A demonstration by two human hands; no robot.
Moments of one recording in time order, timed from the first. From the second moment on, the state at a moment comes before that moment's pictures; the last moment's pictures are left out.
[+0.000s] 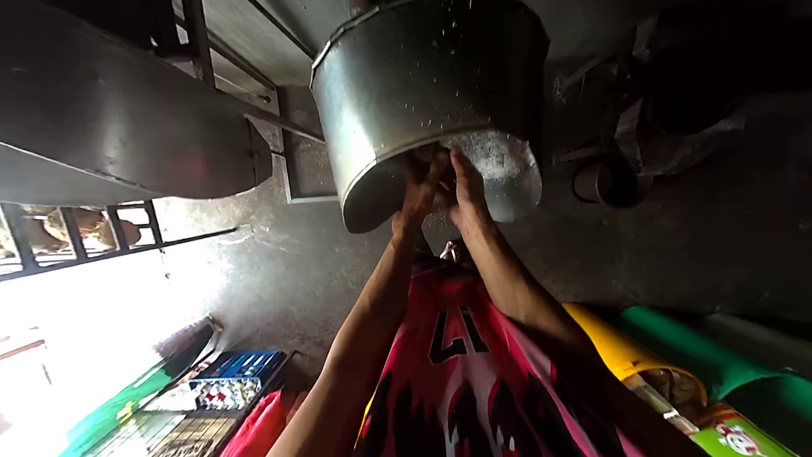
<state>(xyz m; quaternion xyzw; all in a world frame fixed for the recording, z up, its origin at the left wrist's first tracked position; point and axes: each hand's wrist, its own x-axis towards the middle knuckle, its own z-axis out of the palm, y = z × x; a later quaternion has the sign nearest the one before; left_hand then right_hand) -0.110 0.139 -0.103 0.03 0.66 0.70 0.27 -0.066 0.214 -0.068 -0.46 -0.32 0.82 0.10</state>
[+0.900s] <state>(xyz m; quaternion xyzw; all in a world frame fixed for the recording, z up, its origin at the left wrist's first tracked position) -0.091 0.113 -0.112 -0.02 0.63 0.69 0.37 -0.057 0.234 -0.065 -0.46 -0.46 0.76 0.04</state>
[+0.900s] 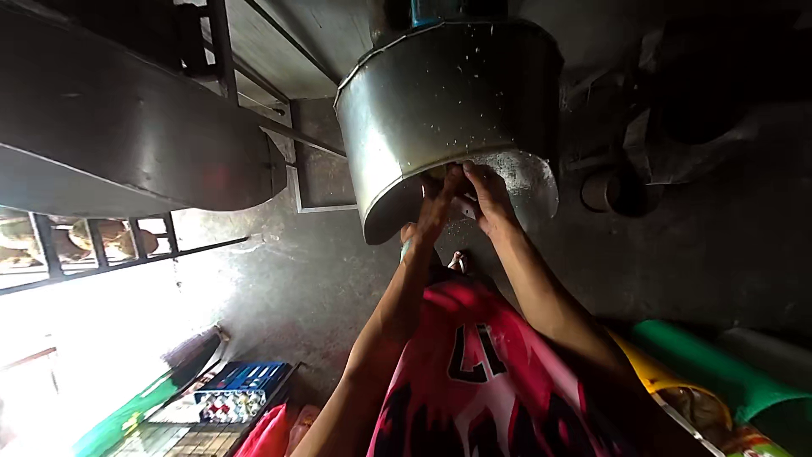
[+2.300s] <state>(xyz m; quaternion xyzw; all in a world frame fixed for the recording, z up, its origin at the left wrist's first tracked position) -0.018 0.046 -0.098 -0.24 0.41 0.78 0.40 0.106 0.153 -0.102 -0.25 -0.75 0.61 0.05</state>
